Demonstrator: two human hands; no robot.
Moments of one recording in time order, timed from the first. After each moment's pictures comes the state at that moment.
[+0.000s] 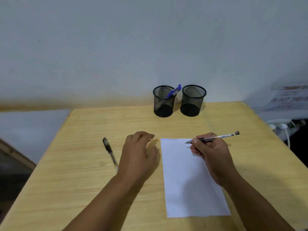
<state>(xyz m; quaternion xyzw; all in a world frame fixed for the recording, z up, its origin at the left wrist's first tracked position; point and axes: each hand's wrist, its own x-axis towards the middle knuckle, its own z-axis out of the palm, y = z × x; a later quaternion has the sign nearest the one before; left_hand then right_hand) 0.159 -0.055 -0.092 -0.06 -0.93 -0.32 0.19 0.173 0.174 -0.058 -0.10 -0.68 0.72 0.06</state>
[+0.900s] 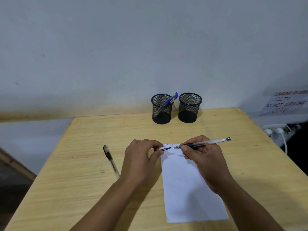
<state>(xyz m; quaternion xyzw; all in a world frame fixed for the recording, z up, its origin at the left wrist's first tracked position) 0.172 -0.045 -0.044 -0.10 -0.91 -0.37 0.13 0.192 0.154 -0.028 -0.03 -0.72 0.69 0.07</state>
